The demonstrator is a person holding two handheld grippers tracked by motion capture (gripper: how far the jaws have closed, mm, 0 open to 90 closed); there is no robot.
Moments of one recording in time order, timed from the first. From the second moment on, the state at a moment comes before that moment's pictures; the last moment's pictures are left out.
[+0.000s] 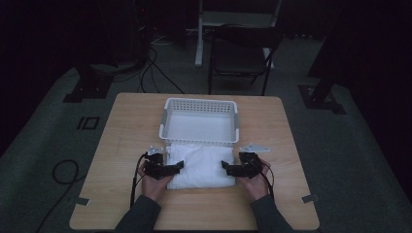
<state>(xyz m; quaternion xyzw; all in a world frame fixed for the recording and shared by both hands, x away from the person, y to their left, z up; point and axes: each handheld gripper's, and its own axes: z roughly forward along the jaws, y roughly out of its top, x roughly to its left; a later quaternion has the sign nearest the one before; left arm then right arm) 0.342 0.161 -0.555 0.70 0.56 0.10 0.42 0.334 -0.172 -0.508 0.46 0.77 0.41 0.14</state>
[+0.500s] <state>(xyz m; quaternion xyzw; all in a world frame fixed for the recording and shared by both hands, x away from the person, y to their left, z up) 0.347 0.166 -0.557 0.72 0.53 0.06 0.45 0.357 -0.179 -0.549 0.51 0.75 0.43 0.00</state>
